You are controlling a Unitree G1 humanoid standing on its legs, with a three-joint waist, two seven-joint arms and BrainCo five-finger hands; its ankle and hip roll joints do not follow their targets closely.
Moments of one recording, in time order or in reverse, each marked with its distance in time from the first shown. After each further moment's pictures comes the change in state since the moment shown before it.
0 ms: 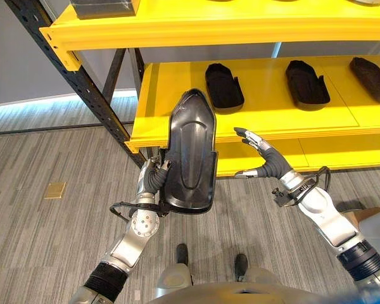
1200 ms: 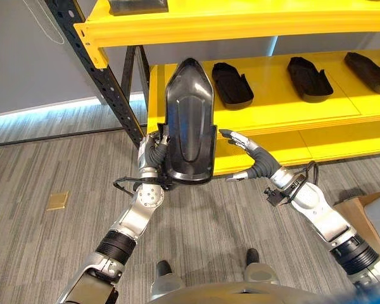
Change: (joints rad) left arm -0.203 -0.021 0.020 0.150 0.009 -0.005 0.068; right arm -0.058 0.030 0.050 -0.011 0.001 0.015 0.074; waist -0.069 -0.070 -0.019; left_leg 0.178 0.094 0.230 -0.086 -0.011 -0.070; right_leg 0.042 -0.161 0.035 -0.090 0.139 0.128
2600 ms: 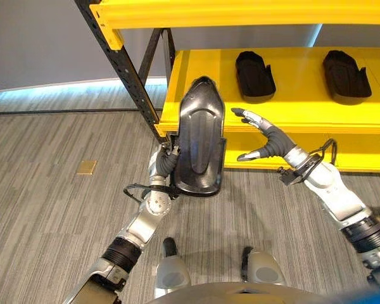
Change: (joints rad) left arm 0.036 0.008 -0.046 -0.030 0.005 0.050 -0.036; right arm -0.067 -0.062 -0.085 0.039 0.000 -0.001 0.024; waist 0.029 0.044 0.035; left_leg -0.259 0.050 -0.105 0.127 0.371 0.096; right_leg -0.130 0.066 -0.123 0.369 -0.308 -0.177
